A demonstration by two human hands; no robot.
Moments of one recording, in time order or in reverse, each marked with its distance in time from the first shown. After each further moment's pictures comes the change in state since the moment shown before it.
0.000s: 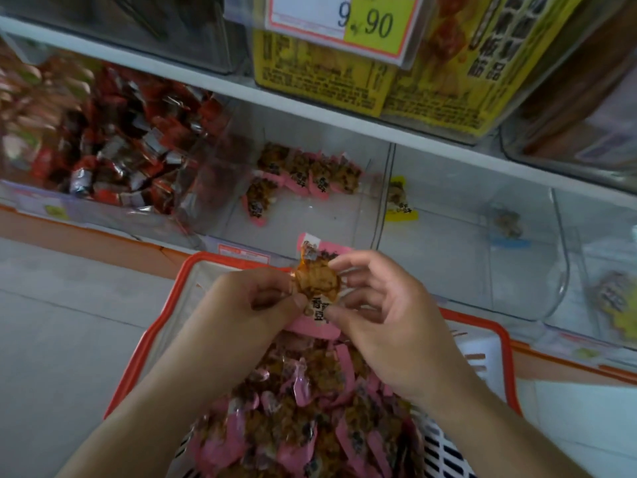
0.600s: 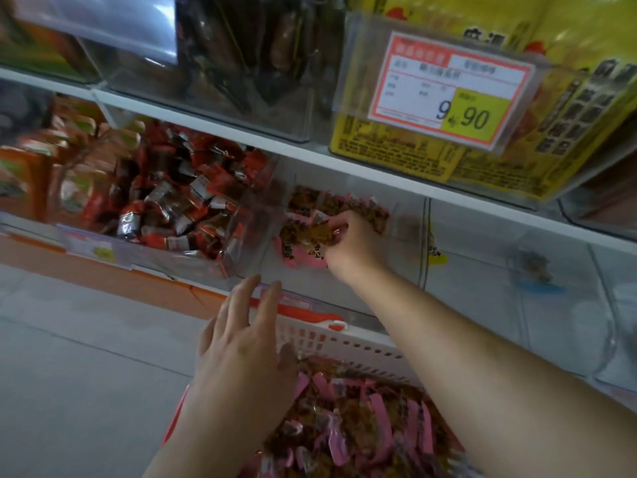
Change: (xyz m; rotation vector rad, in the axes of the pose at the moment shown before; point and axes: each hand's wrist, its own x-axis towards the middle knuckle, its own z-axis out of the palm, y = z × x) left_hand 0.009 -0.016 -0.039 0.903 0.254 0.136; right_hand 0.197 0.002 0.063 -0.356 0.202 0.104
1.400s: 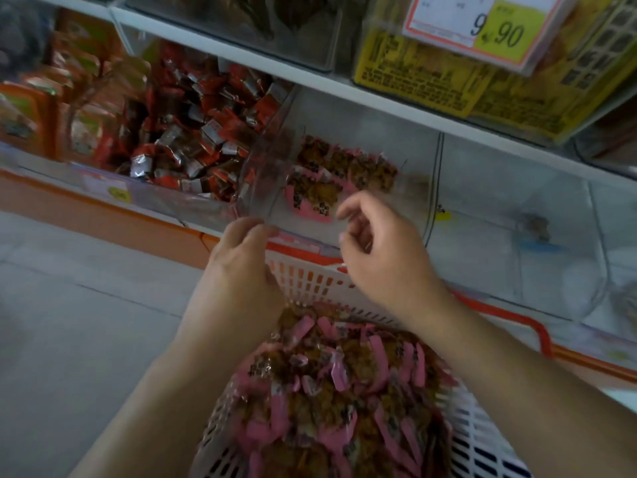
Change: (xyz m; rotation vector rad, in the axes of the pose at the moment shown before) left_hand 0.002 -0.014 -0.019 -0.220 0.141 0.004; right_hand -0.122 -0.012 -0.047 -0.038 -0.025 -0.429
